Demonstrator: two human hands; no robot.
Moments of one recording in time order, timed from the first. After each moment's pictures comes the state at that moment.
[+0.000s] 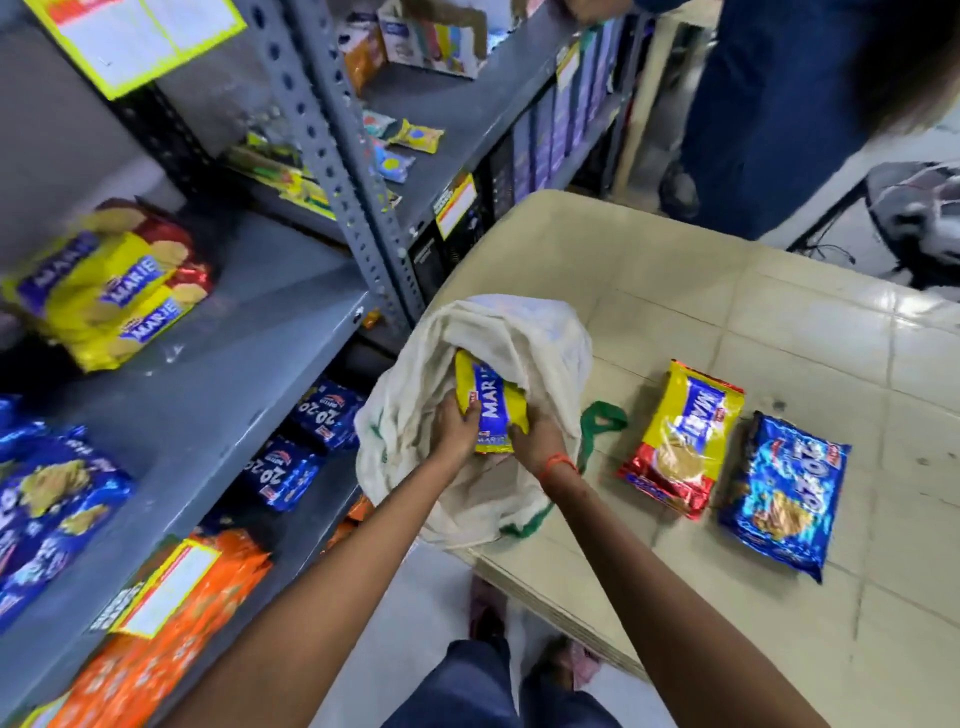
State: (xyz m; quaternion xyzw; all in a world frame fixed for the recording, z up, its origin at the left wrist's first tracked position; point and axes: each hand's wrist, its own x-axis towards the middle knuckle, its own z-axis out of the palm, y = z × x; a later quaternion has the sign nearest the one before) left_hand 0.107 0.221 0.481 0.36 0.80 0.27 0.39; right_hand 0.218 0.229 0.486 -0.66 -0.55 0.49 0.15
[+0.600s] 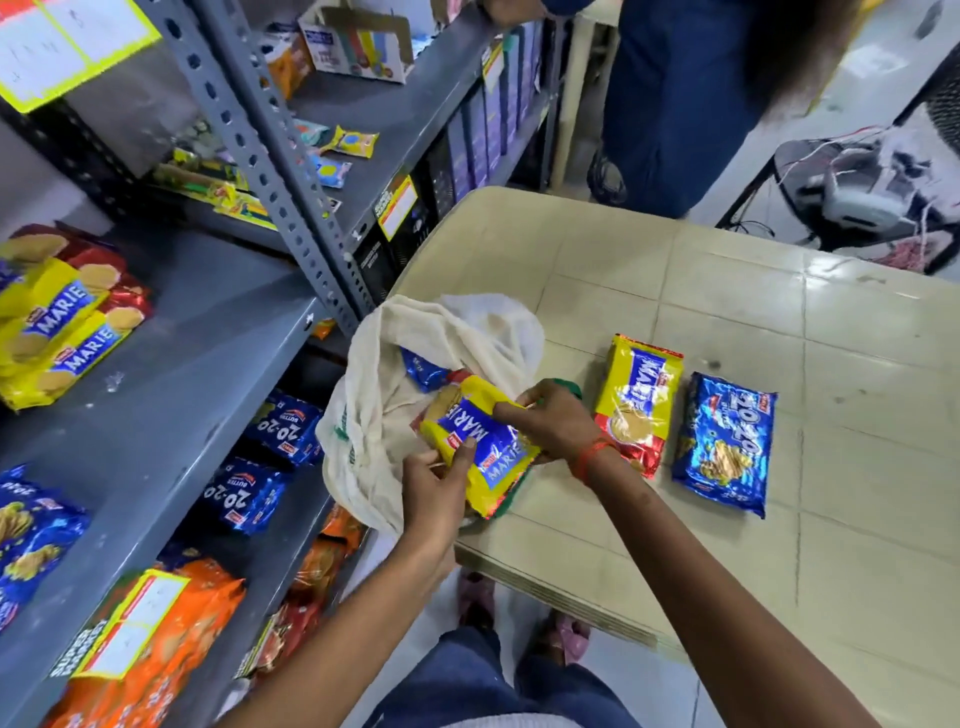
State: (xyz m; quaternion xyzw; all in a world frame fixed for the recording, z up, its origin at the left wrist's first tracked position) left_hand 0.146 0.131 0.536 0.21 0.73 0.41 0.49; right_hand 0.276 0.208 0.567 -0.68 -0.48 0.54 0.16
